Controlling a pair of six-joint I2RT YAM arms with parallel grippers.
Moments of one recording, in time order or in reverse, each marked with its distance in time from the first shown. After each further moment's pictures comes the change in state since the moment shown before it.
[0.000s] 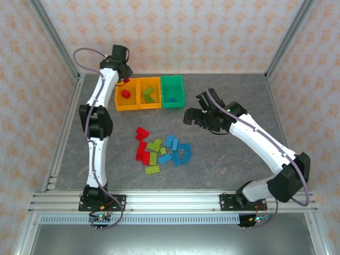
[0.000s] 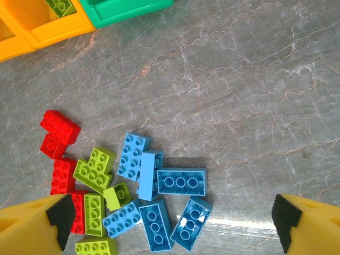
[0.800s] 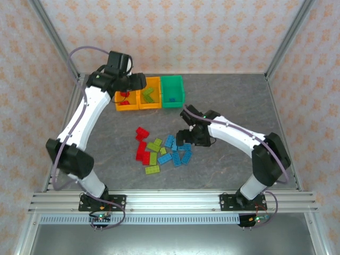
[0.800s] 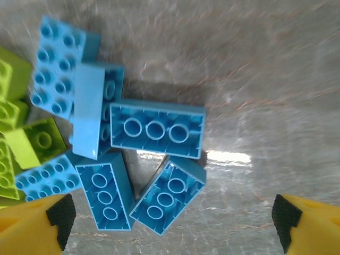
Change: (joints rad) left arm -0.198 -0.811 -0.698 0.055 0.243 0.264; right arm 0.095 0.232 -0.161 0.045 -0.134 -0.074
